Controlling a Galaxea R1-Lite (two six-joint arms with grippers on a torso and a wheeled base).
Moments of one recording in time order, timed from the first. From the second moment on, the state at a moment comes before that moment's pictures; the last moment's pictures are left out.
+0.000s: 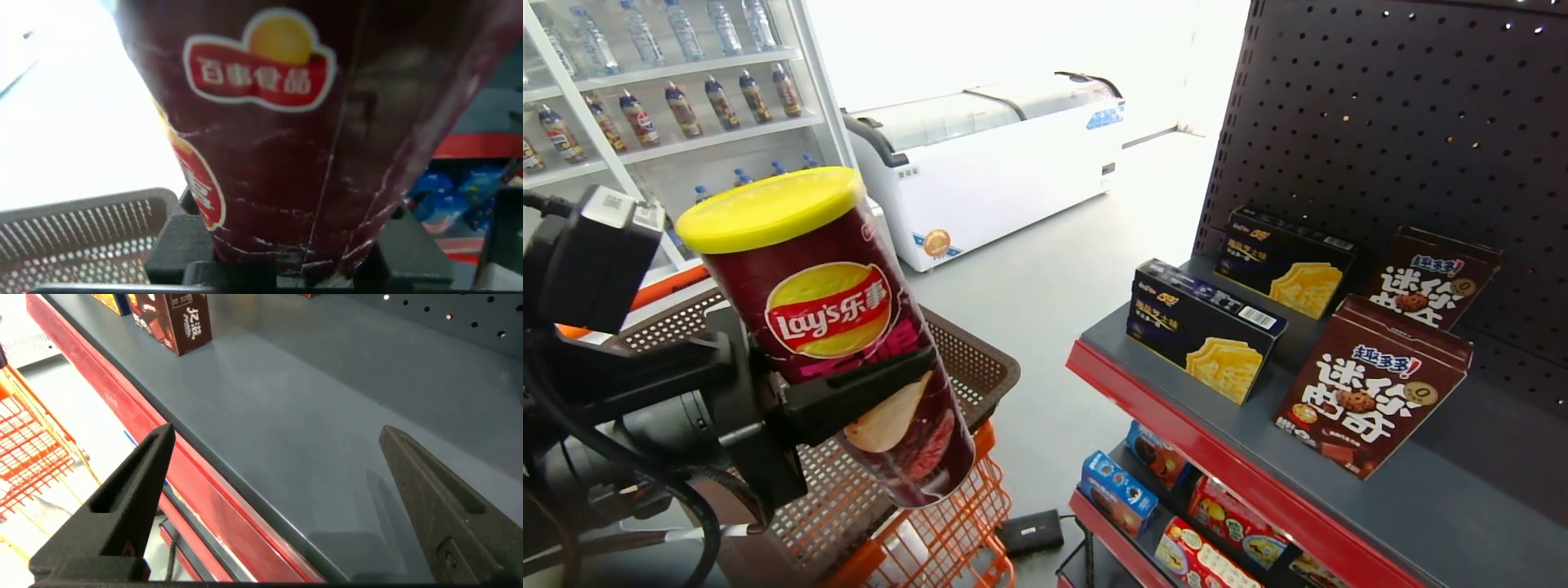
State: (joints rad) left arm -0.44 1.25 -0.53 -0.75 -0.46 0.01; right arm 0.00 0.00 0.00 0.00 0.00 0.00
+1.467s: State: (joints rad) left arm -0.55 1.13 -0.53 -0.52 -0.48 0.02; right arm 0.00 0.00 0.00 0.00 0.00 -0.01
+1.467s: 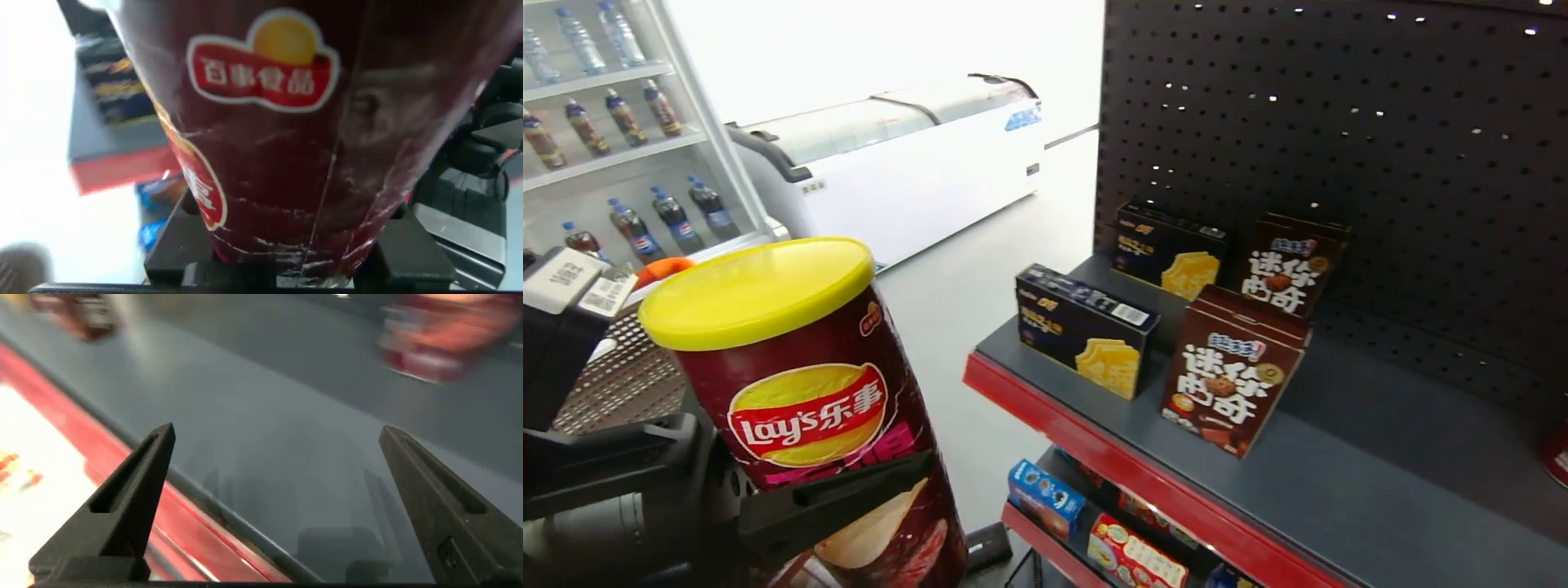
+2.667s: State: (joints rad) left arm -0.58 1.13 -0.50 -0.52 -0.48 0.02; right arm 0.00 0.00 0.00 0.00 0.00 -0.01
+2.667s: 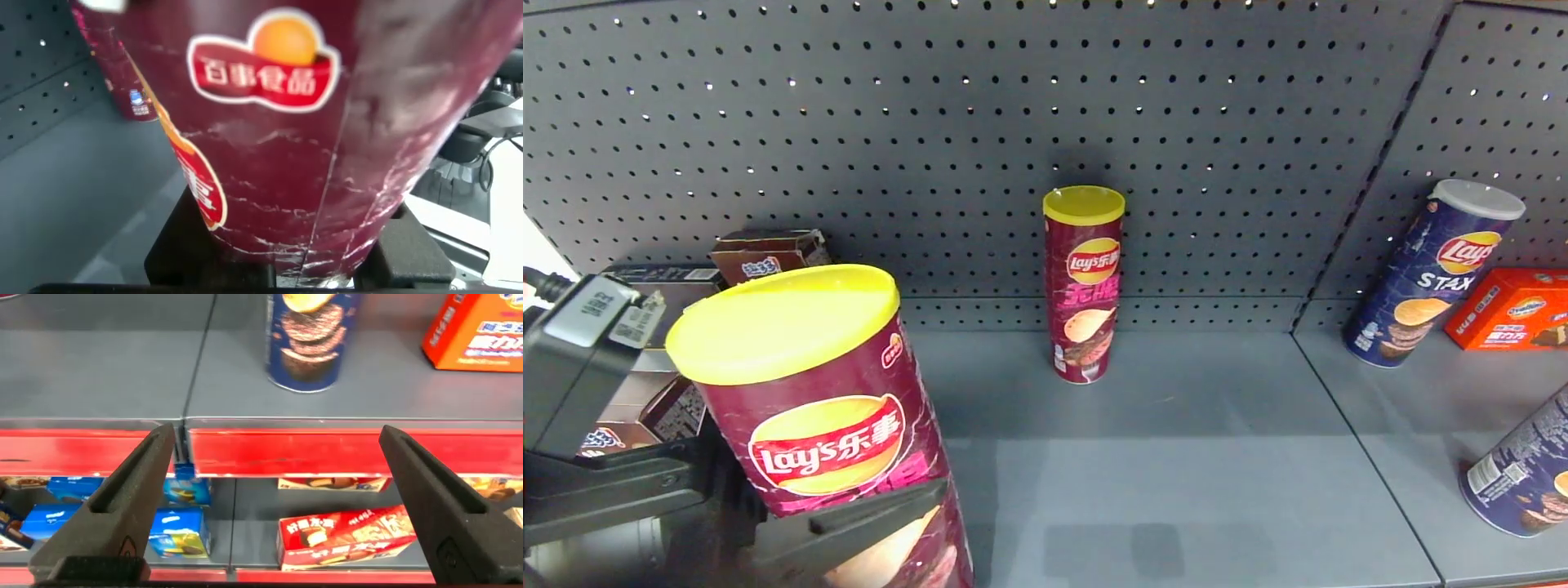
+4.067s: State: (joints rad) left arm -0.54 1.15 -0.49 -0.52 -0.48 0.02; right arm 0.05 0.26 -0.41 0.04 0.15 -0.05
